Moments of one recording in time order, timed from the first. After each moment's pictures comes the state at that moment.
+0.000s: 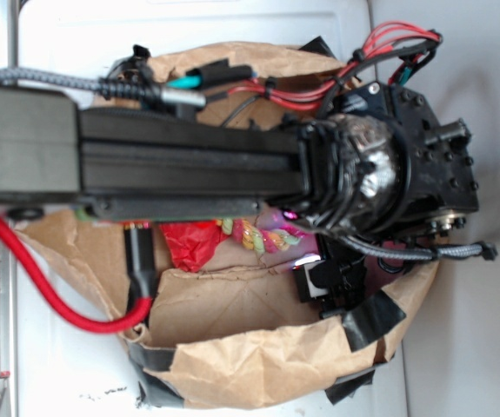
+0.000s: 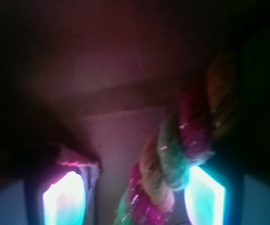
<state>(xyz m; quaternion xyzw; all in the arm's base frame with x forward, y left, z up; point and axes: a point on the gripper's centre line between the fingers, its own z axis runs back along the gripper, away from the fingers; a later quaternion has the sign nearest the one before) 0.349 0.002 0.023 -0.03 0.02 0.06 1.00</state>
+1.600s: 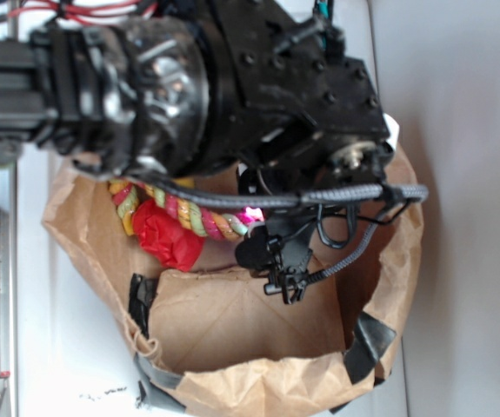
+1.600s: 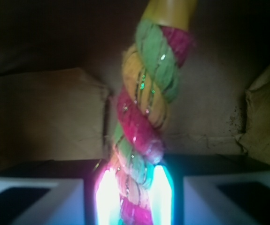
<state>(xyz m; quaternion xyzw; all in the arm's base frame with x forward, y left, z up) 0.305 0.021 0.096 -0.08 -0.06 0.05 0.99</state>
